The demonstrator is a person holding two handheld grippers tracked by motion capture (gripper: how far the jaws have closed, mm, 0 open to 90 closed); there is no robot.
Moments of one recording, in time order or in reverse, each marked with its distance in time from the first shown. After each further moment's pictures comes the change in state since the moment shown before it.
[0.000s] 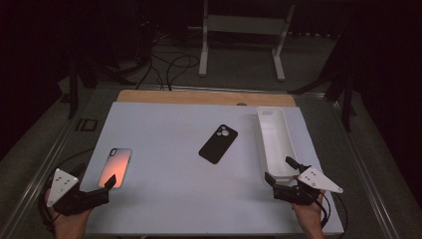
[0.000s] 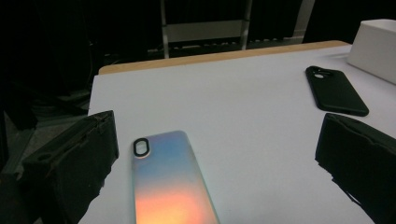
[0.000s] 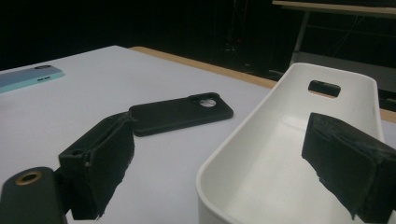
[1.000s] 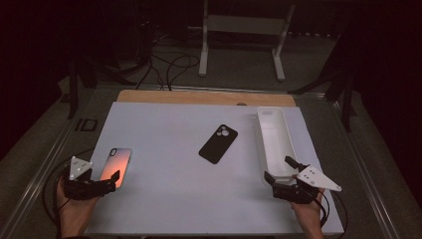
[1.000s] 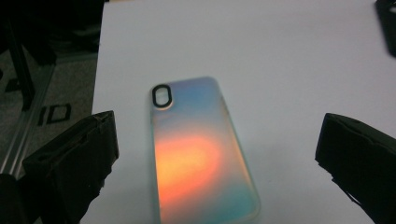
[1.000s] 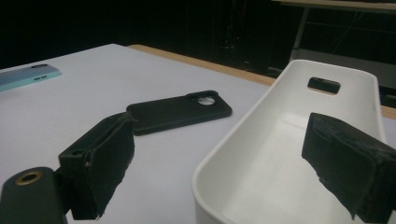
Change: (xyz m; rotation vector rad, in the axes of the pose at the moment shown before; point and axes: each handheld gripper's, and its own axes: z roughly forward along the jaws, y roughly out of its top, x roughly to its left) left arm 0.015 -0.004 0.045 0.301 0.087 -0.033; right arm -0.001 -0.001 0.004 0.011 -0.002 0.008
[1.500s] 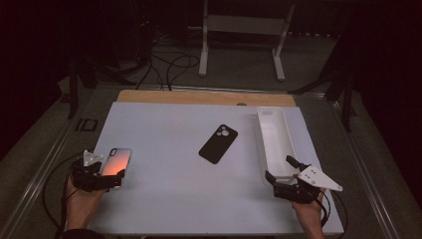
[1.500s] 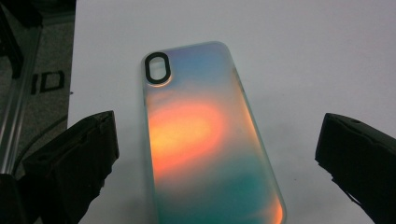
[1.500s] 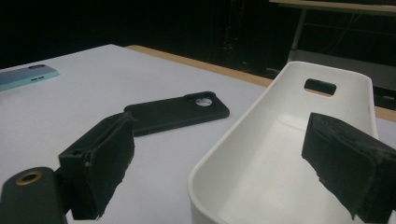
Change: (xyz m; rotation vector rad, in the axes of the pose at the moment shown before) left arm 0.005 0.005 0.036 0.168 0.002 0.003; right arm -0.002 0.001 -0.001 -0.002 -0.009 -0.002
